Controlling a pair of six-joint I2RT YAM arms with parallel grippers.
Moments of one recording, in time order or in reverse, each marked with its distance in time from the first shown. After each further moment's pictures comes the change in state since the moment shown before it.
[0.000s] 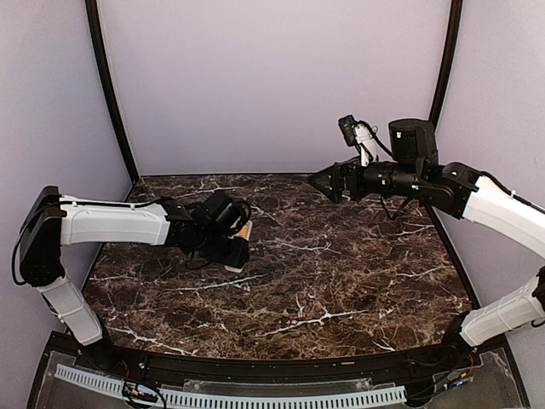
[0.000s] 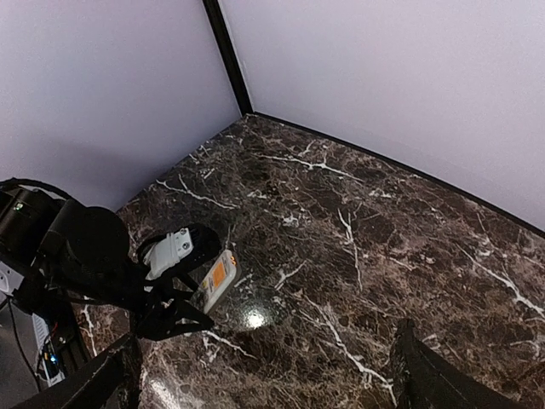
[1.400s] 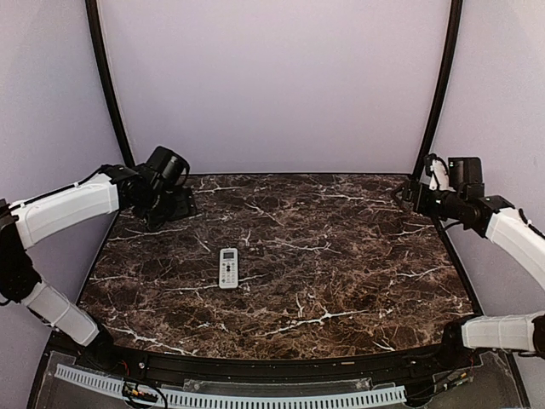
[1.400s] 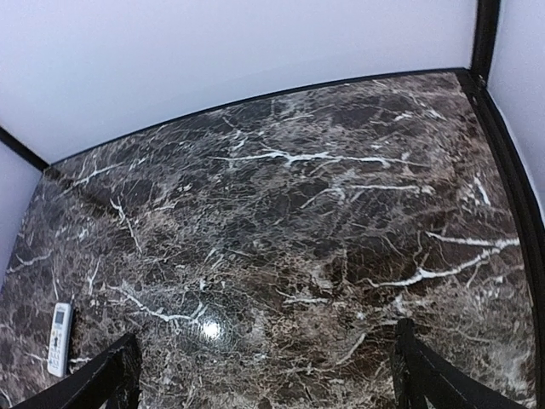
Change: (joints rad) left arm 0.276 -0.146 0.114 -0.313 -0.215 -0.285; right arm -0.568 -0.192 -0.333 -0.090 0.011 0.115
